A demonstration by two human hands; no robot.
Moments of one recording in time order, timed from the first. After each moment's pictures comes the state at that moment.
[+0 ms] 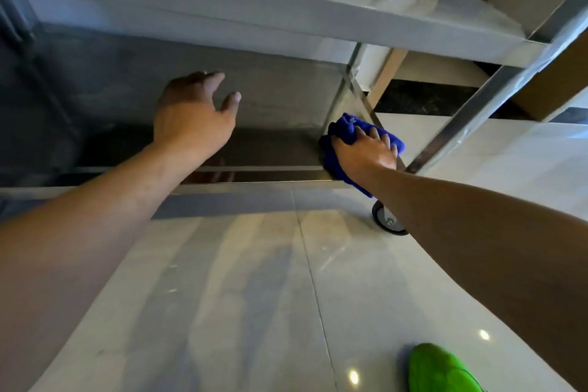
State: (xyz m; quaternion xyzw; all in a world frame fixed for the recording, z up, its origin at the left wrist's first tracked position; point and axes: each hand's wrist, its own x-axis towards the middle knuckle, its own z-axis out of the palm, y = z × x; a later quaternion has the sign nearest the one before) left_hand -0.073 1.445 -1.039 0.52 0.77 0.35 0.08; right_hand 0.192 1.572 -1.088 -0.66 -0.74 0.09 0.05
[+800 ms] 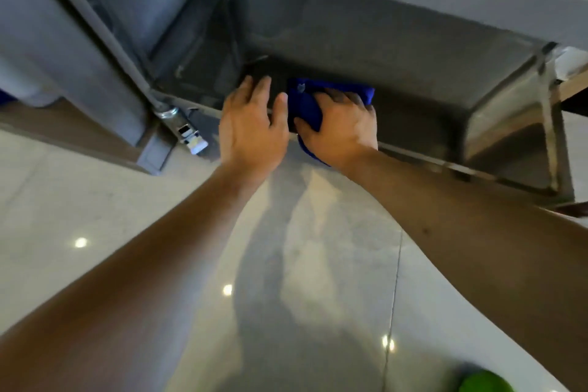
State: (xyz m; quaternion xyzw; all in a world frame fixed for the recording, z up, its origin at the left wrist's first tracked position) left_hand -0.112 1.318 -1.064 0.35 0.88 0.32 0.02; right_hand -0.016 1.443 -1.078 -0.32 -0.94 0.11 0.06
